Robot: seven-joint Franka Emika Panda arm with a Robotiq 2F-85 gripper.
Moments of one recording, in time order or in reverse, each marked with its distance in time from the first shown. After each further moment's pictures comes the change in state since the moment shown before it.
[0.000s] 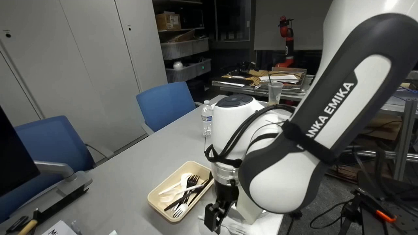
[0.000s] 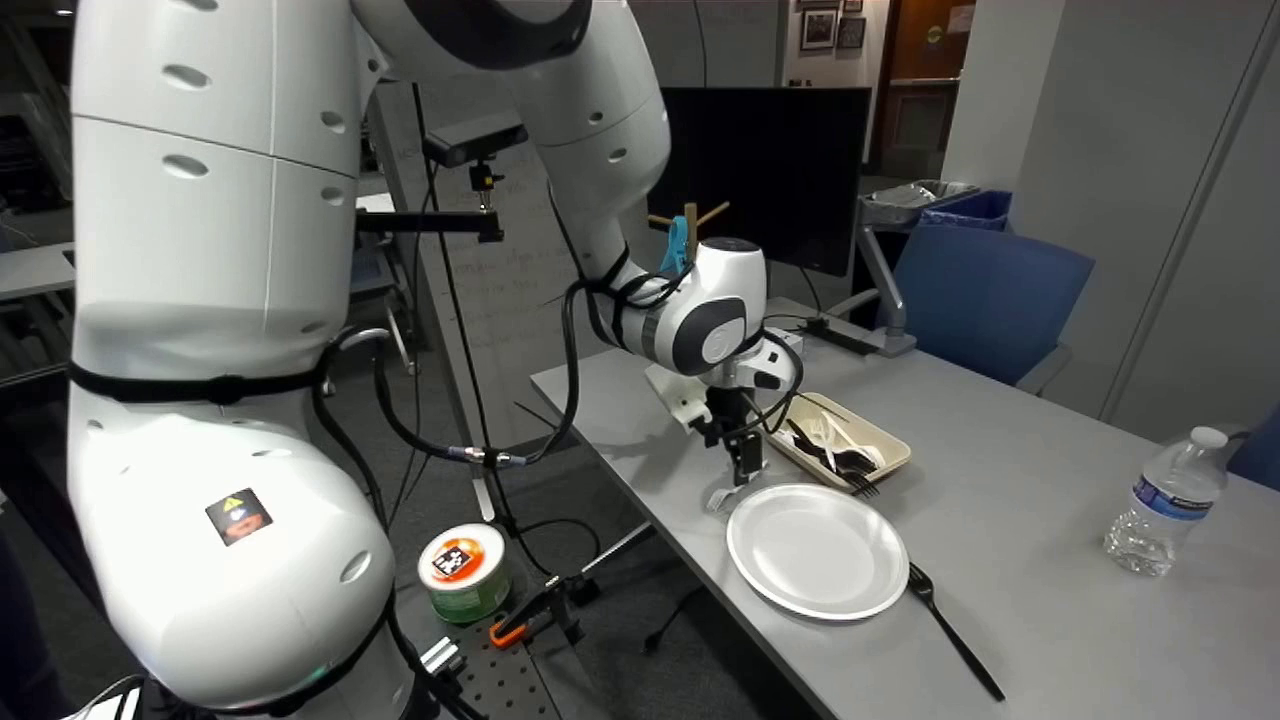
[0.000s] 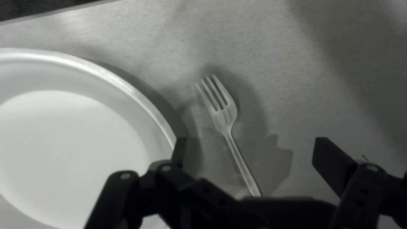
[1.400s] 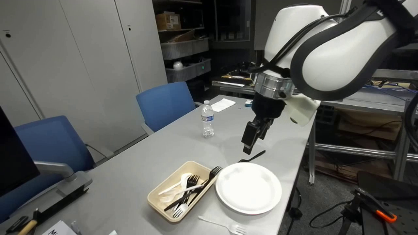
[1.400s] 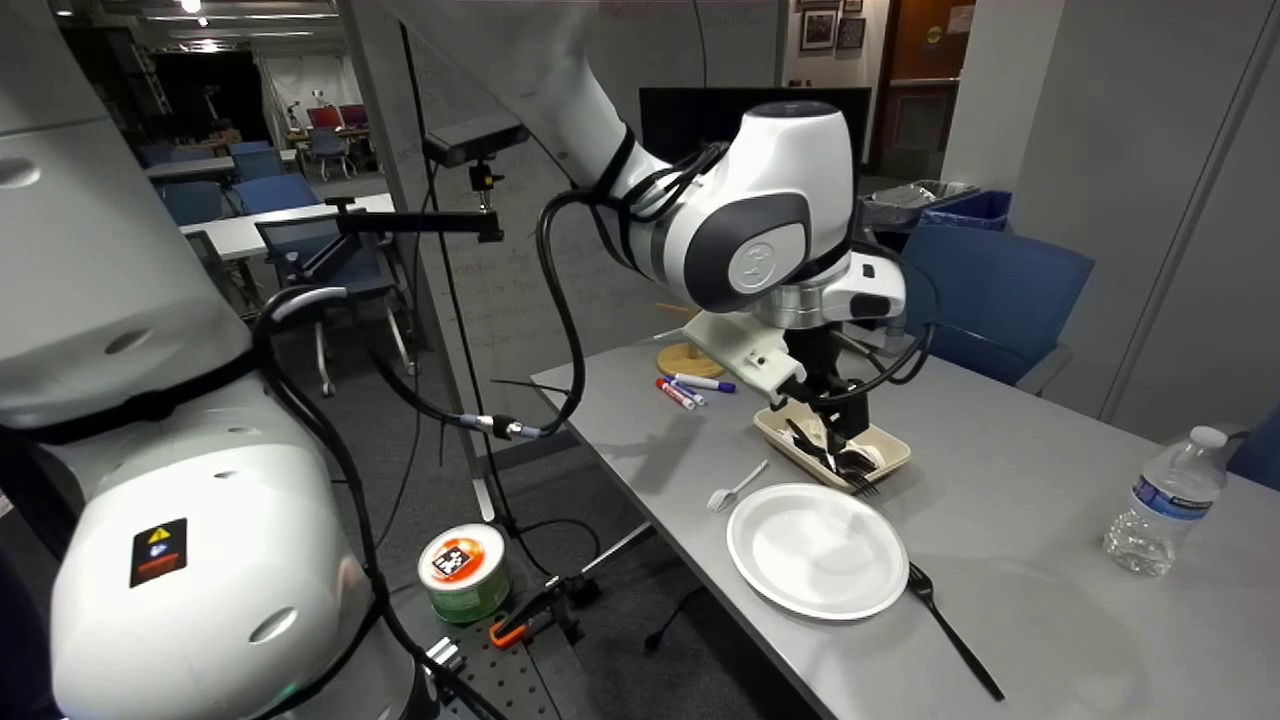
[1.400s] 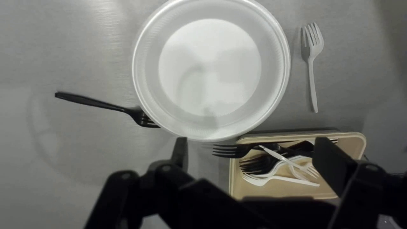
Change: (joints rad) arm -0.282 -0.490 -0.006 -0.234 -0.023 -0.089 -0.383
